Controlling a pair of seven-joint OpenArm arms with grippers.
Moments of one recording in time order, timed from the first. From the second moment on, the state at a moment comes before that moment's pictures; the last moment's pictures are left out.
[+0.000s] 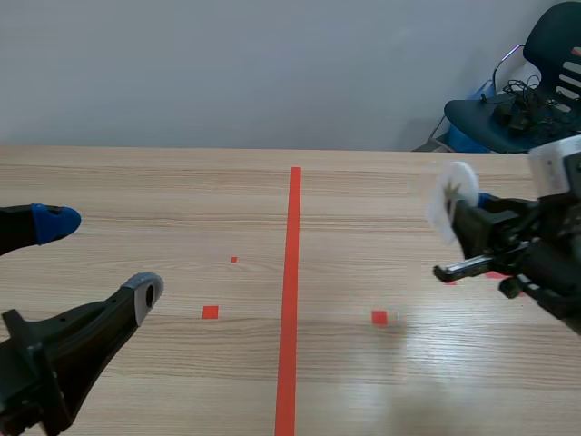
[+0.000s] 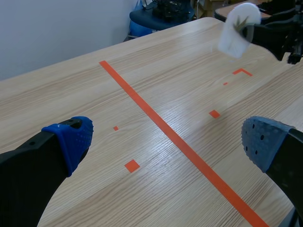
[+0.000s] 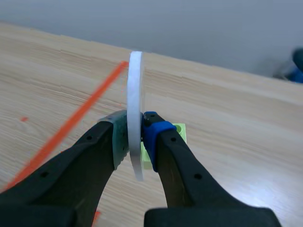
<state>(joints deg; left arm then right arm) 47.9 -32.4 -8.1 119.7 -21.6 -27.4 -9.5 -17.9 23.9 1.8 88.6 17.5 18.9 13.5</state>
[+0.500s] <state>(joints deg) 47.9 -32.4 -8.1 119.7 -21.6 -27.4 -9.4 -6.3 24.0 12.6 57.2 19.7 18.7 17.0</state>
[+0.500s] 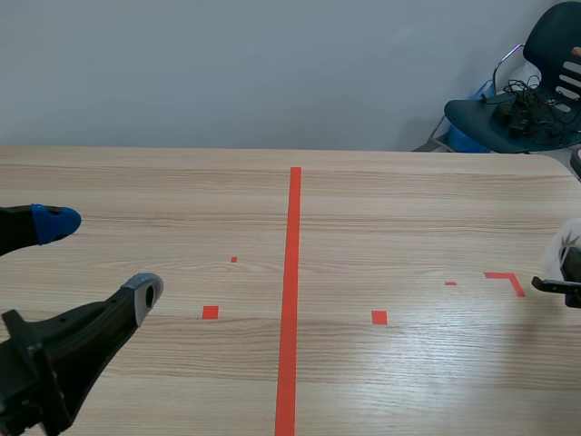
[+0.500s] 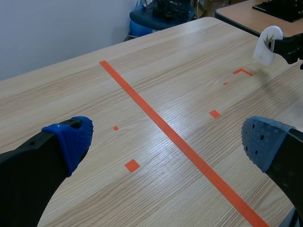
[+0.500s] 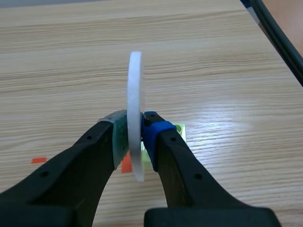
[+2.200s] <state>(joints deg) 24.7 -28.5 11.1 93.3 -9.1 -28.0 -6.8 -43.8 36.1 33.1 103.8 36.4 41.9 10.4</state>
